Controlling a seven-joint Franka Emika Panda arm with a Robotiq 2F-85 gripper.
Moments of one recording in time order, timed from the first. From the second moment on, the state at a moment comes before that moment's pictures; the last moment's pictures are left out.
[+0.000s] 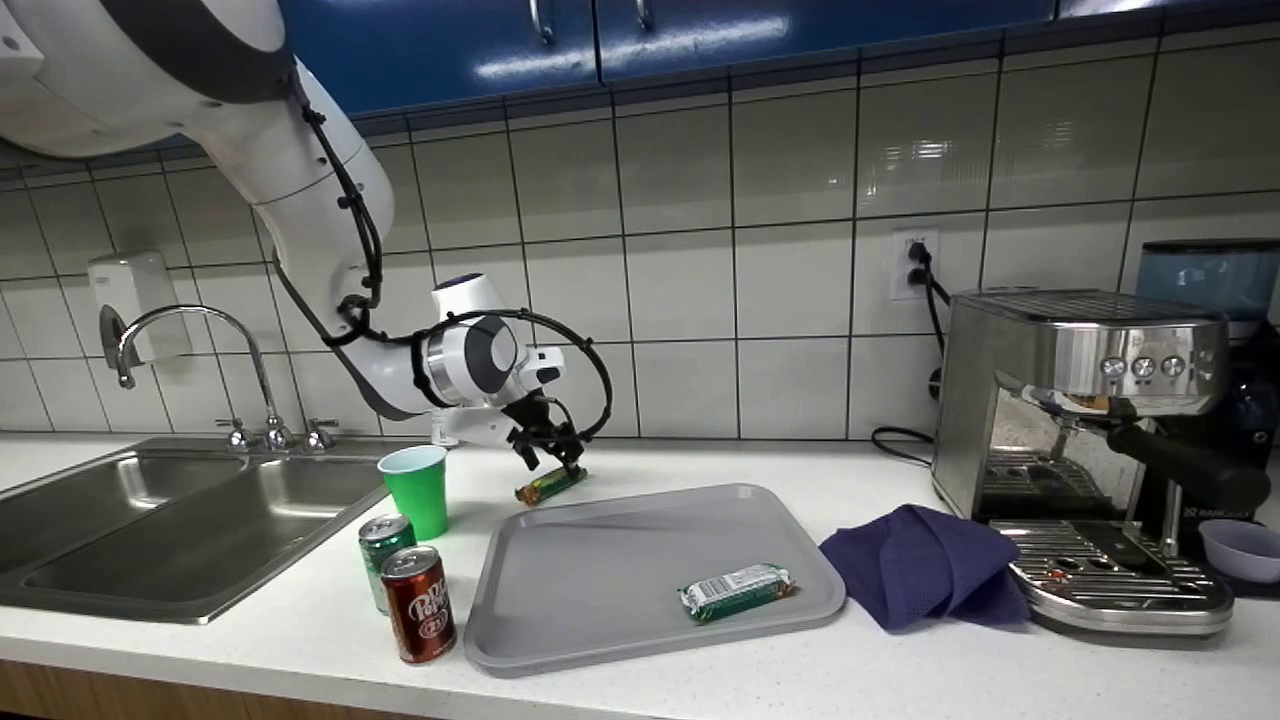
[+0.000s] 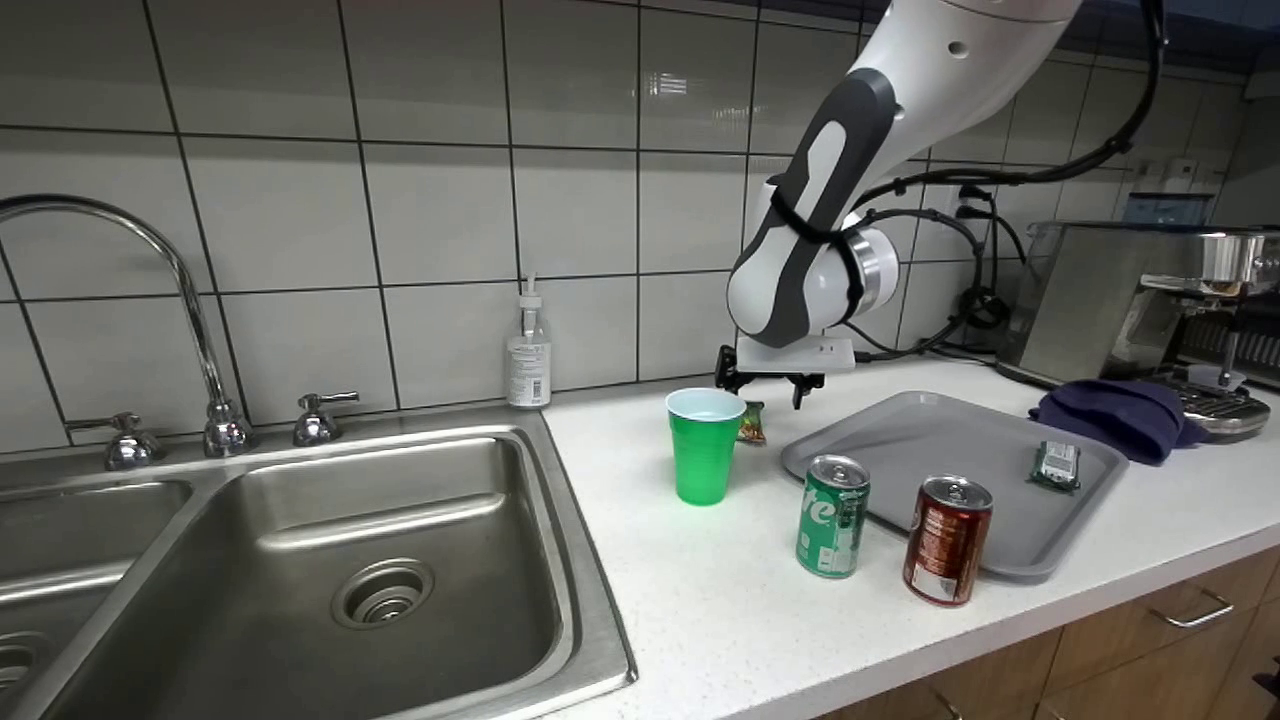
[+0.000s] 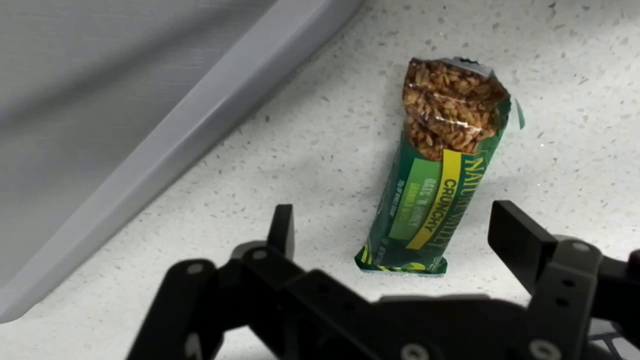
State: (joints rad) arm 0.27 0.78 -0.27 -1.80 -0.04 2.88 0.45
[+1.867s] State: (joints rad) arm 0.27 0.87 -0.27 -1.68 -0.03 2.83 0.46
